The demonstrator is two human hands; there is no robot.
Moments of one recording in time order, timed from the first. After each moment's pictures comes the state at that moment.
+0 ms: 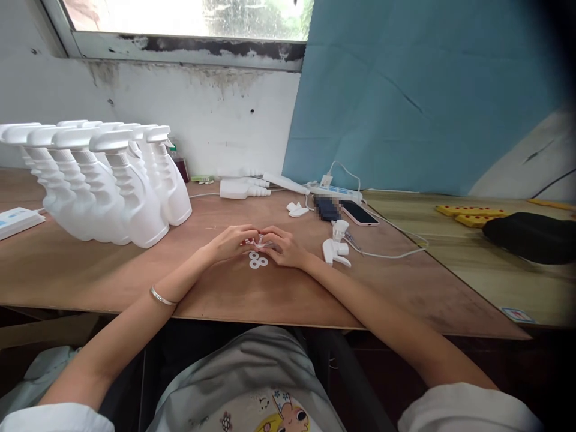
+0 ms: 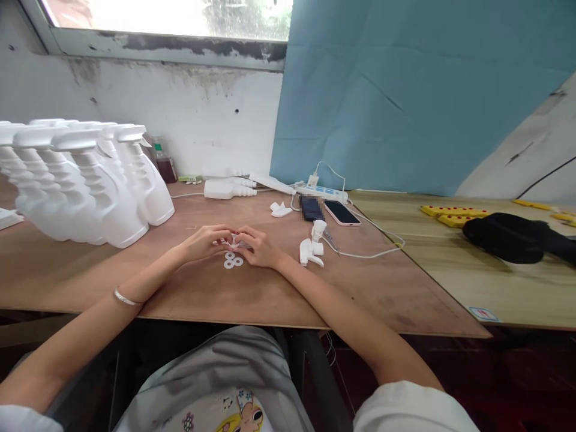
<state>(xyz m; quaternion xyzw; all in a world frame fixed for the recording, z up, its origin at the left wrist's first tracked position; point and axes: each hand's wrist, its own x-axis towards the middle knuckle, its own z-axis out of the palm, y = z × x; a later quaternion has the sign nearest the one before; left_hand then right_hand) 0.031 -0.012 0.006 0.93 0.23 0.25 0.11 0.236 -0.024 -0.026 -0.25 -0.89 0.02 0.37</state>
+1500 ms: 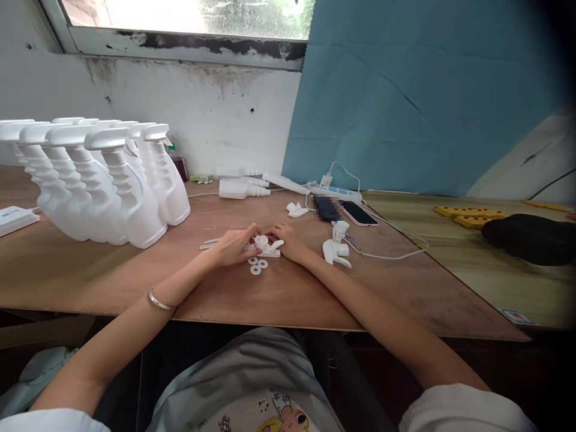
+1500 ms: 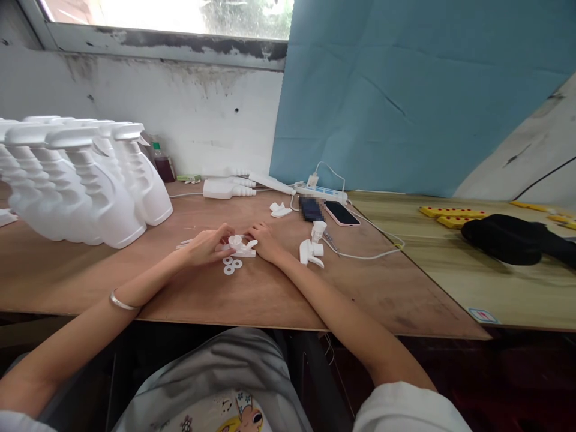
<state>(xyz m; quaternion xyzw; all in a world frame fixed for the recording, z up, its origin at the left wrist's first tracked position) 0.040 -0.025 0.004 0.92 0.33 0.21 0.07 0.244 0.000 -0.029 -0.45 -0.85 -0.02 0.25</state>
